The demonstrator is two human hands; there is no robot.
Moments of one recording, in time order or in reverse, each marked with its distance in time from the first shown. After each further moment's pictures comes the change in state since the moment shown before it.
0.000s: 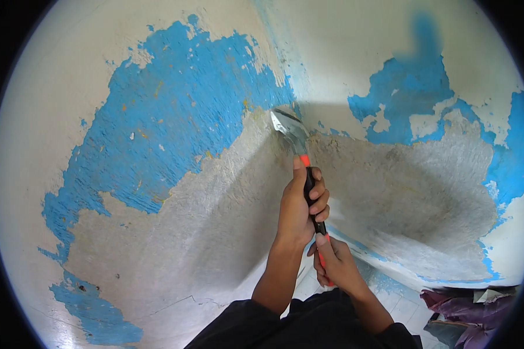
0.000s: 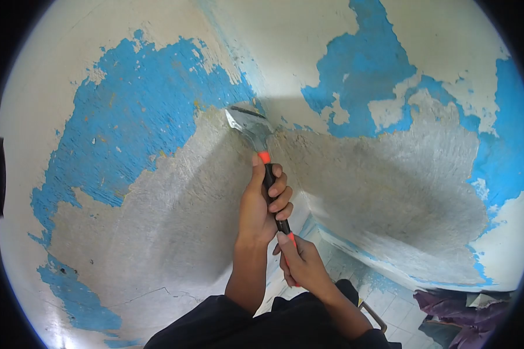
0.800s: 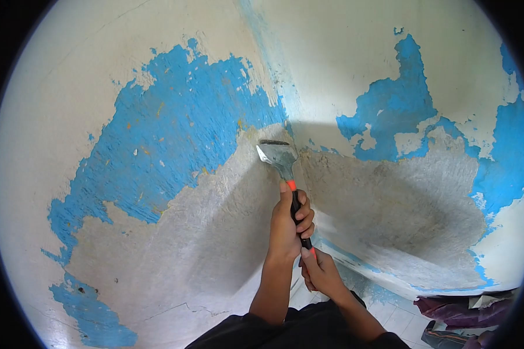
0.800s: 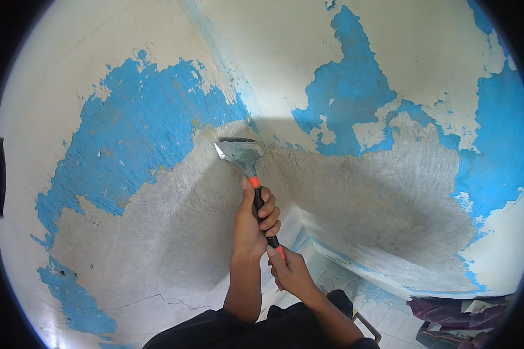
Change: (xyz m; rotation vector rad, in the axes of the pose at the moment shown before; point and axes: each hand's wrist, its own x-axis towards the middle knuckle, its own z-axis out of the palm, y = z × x) left_hand 0.004 -0.010 -0.013 -0.013 0.008 0.031; right_hand 0.016 0.020 -0.006 -0.125 0.005 -0.074
